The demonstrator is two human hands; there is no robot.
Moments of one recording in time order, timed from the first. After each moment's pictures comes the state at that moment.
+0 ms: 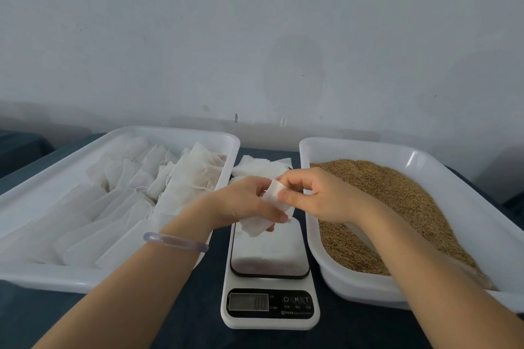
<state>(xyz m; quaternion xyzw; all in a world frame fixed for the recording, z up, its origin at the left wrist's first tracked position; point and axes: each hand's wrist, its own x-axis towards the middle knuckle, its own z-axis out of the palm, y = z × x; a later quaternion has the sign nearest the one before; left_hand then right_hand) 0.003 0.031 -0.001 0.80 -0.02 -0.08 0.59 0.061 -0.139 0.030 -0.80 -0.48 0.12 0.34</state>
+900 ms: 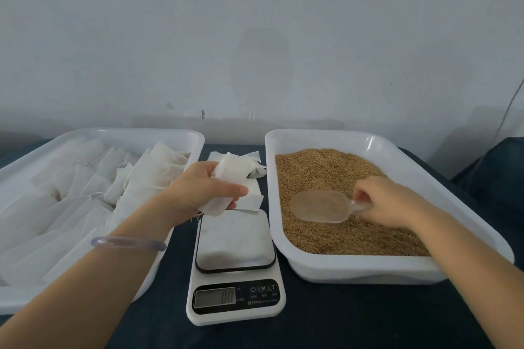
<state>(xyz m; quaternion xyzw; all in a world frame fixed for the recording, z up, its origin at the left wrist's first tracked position) 0.003 0.030 0.004 0.75 0.06 0.01 0.66 0.113 -0.281 -0.005 -0.97 -0.23 0.03 0.04</state>
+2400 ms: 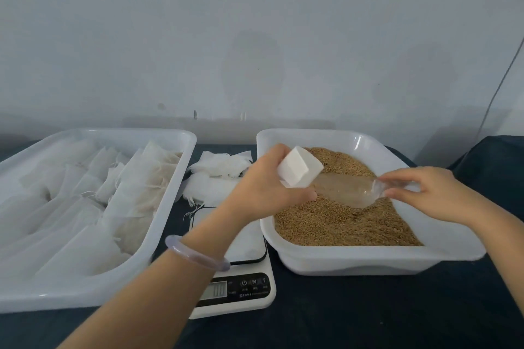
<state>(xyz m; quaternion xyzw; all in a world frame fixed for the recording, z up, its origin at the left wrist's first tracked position) 0.011 -0.065 0.016 0.85 -0.09 0.11 0.51 0.088 -0.348 0.028 -0.96 -0.21 -0.04 0.18</state>
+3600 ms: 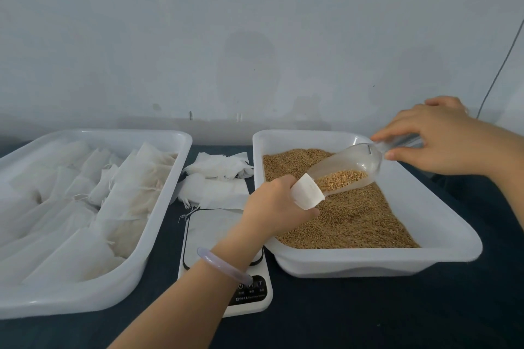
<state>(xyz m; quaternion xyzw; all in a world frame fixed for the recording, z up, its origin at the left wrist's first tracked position) 0.029 -0.091 -0.017 0.94 -0.03 0.12 0.33 0.073 -0.319 0.115 -0.94 -0.30 -0.18 -0.01</state>
